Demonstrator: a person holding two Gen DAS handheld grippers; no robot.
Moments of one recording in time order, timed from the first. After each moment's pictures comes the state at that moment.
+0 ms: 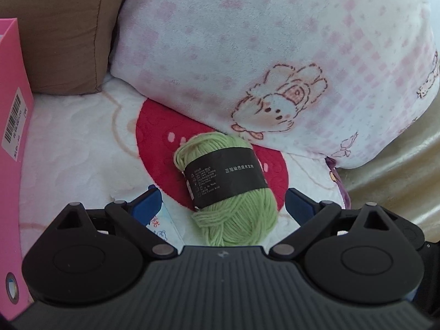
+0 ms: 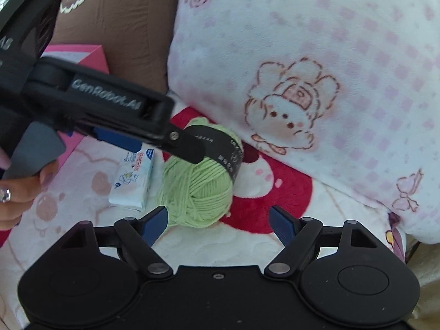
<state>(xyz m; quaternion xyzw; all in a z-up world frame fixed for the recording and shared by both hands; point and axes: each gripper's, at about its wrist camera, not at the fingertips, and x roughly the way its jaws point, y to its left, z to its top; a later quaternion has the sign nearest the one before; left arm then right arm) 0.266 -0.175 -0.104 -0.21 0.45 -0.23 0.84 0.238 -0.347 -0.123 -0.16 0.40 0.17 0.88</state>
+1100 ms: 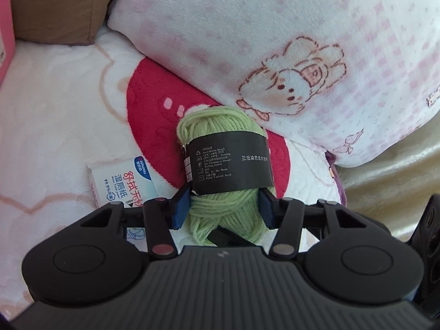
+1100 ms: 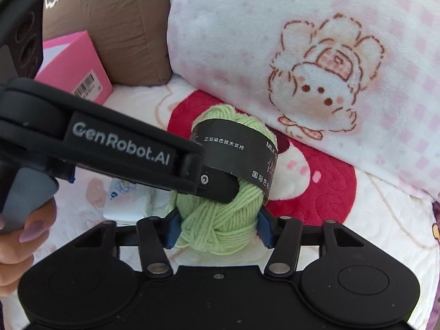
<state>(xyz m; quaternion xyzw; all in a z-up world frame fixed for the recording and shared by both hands) 0.274 -0.181 -0.138 -0.26 0.48 -0.24 0.80 0.265 -0.340 -0.149 -0.10 0.43 0.19 0.88</state>
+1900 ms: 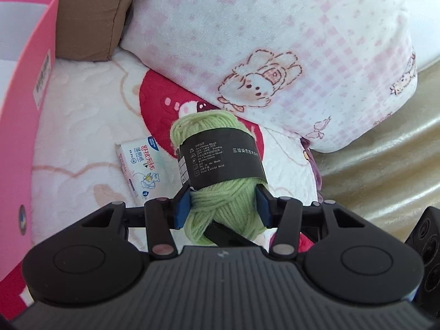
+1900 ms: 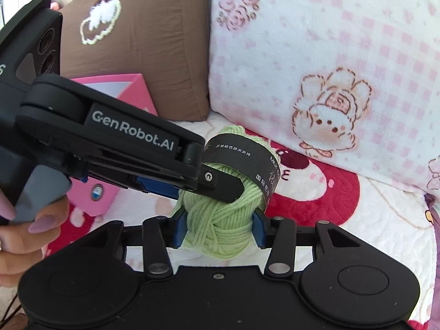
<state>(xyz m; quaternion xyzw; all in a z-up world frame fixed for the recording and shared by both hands) 0.219 -0.144 -0.075 -0.23 0.48 -0.26 0.80 0.199 -0.315 -0.094 -0.07 0.38 0.20 0.90</state>
